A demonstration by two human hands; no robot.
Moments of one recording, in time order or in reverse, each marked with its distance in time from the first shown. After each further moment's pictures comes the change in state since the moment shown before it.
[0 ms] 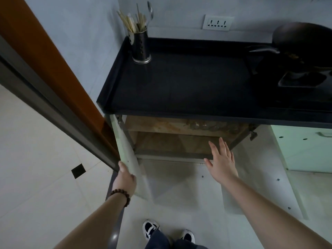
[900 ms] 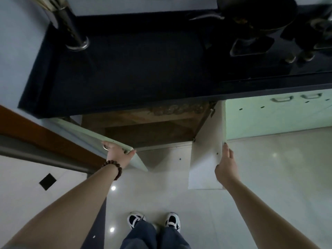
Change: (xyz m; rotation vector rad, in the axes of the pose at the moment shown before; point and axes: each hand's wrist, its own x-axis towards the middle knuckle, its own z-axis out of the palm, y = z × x) left_hand 0.020 0.140 0.060 -0.129 -0.202 0.006; right_hand -0.036 0.152 0.015 0.375 -0.027 0.521
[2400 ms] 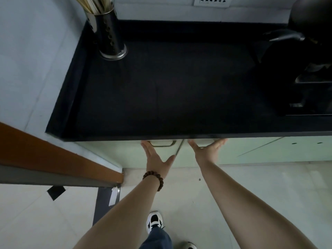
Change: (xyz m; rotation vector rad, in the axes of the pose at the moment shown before) left_hand 0.129 0.028 -0.003 -0.228 -0.032 0.226; right_hand 0.102 -0.257 0.120 0.497 0.071 0.098
